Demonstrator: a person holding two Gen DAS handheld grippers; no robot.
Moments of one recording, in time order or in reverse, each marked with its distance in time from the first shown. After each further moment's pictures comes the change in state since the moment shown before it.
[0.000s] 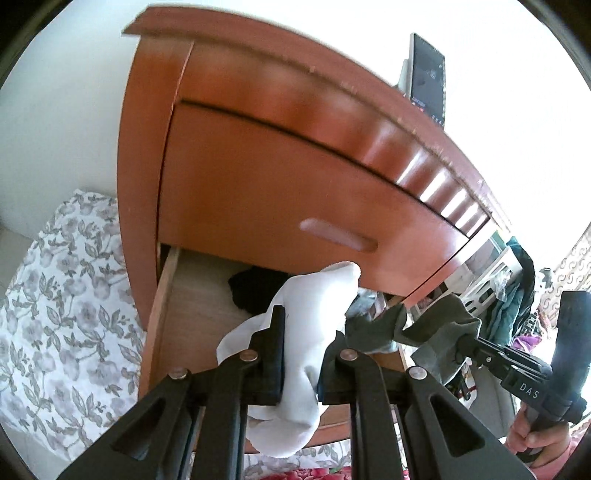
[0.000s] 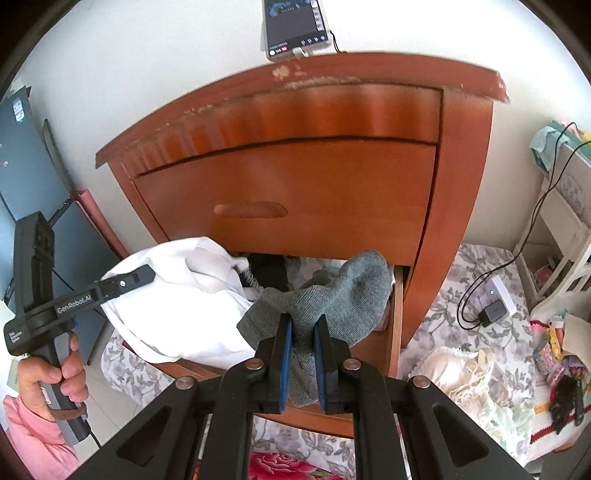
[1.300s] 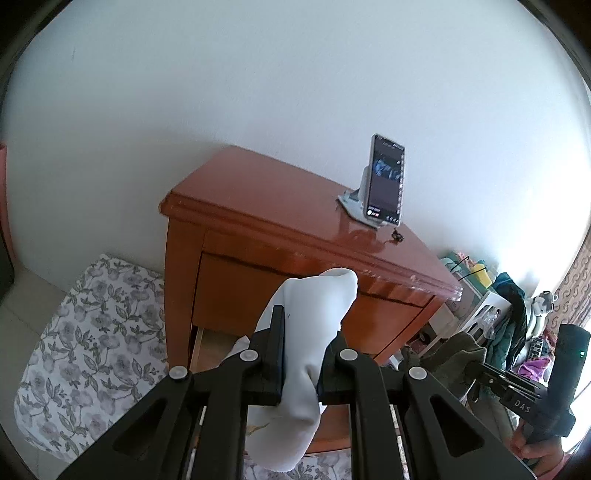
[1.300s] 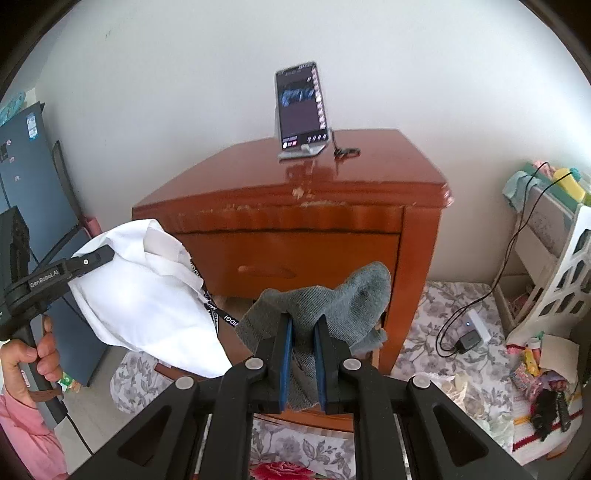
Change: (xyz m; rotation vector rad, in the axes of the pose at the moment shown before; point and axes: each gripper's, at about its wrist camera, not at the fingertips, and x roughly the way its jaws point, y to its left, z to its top) left arm -0.125 -0.036 0.044 0.040 -0.223 0.037; right arm -0.098 0.014 0.019 -0.002 -0.159 -0.027
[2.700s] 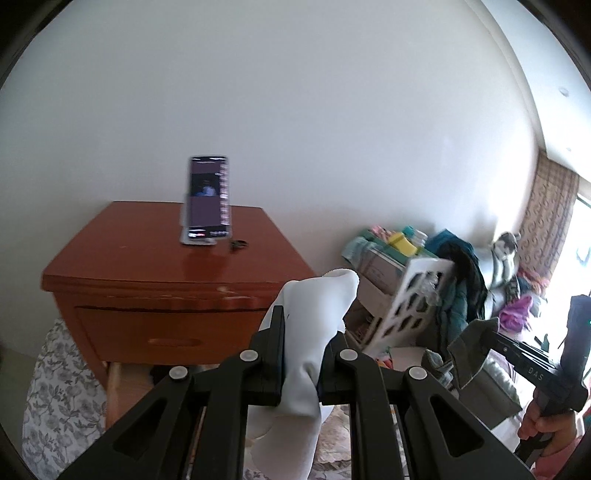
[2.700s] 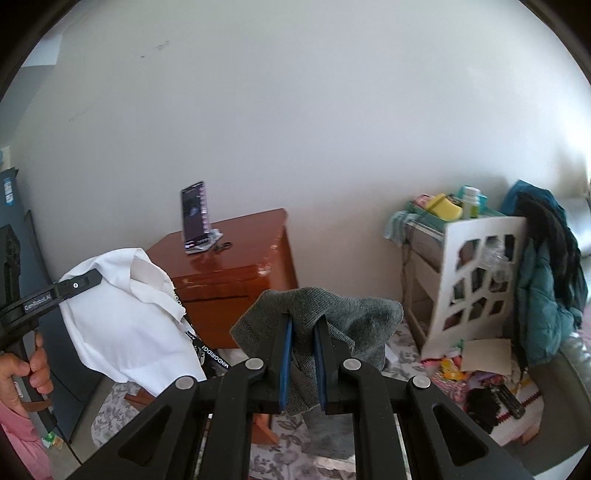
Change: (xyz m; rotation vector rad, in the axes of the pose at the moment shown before) left arm -0.027 -0.232 -0.021 0.288 -0.015 -0.158; right arm -0.193 -0.145 -0.023 0.147 -0.248 -0.187
